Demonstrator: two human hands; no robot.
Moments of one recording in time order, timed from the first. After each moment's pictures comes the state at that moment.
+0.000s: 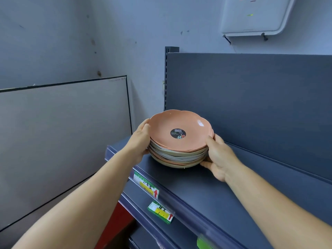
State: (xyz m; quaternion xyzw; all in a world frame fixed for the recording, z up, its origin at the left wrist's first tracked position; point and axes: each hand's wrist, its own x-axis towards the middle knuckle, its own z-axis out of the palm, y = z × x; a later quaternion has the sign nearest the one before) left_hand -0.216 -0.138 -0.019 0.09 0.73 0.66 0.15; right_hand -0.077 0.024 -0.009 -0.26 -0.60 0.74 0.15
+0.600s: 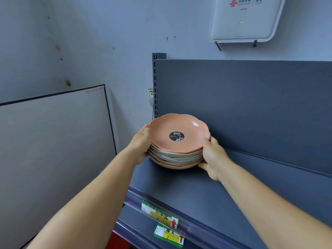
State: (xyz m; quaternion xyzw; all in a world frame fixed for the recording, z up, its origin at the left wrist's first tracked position) left_hand -0.292 -0.120 -0.006 0.17 0.73 0.63 0.22; right_hand -0.136 0.001 -0.003 -0.34 -0.59 0.70 0.22
